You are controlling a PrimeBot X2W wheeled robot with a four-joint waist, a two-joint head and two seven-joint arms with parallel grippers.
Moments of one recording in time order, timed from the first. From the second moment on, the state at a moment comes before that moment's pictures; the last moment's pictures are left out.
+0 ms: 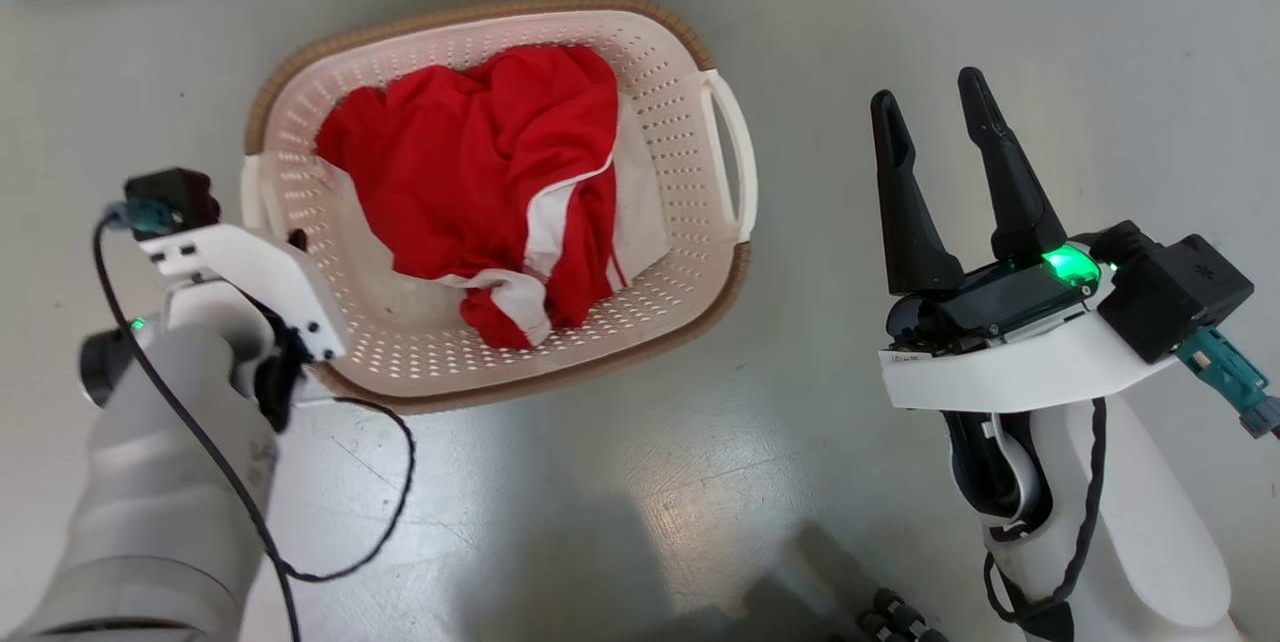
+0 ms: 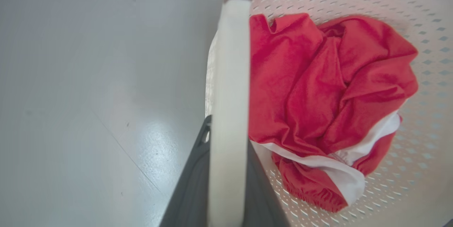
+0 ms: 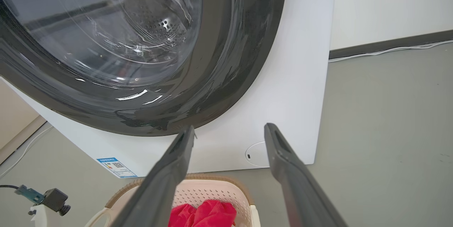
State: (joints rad) left arm -0.94 0.17 -0.02 1.30 -0.32 -0.10 -0.03; right arm -0.42 -0.06 0.16 0.05 0.32 0.12 -0.25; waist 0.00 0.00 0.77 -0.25
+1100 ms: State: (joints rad) left arm -0.89 0.15 -0.05 1.30 -0.37 -0.09 -0.01; right arm -0.42 -0.06 0.17 0.07 0.32 0.12 -0.25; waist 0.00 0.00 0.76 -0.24
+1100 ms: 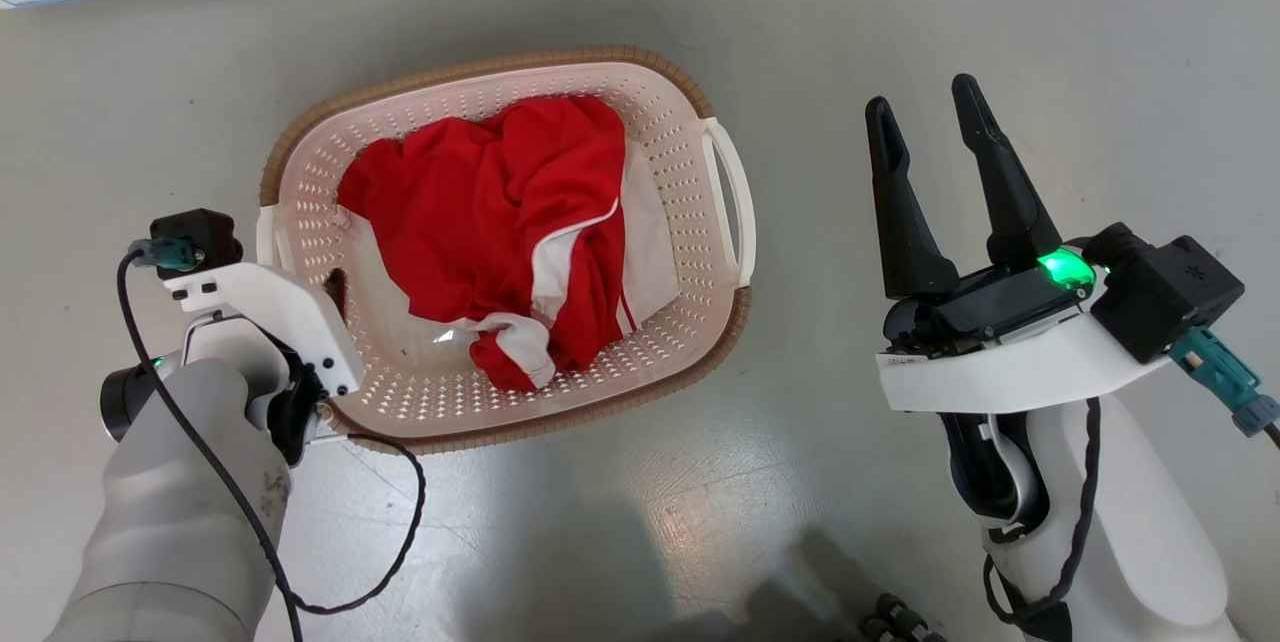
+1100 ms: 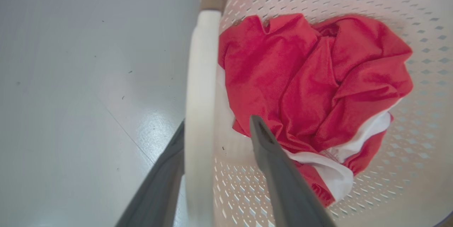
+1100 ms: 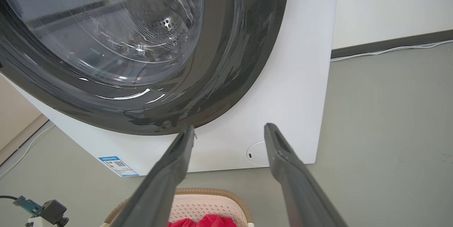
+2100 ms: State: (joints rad) left arm -0.76 0.12 -0.11 1.29 -0.37 -0.11 -0.22; right arm -0.38 -0.09 0.19 0.17 0.34 0.12 -0.25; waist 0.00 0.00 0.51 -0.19
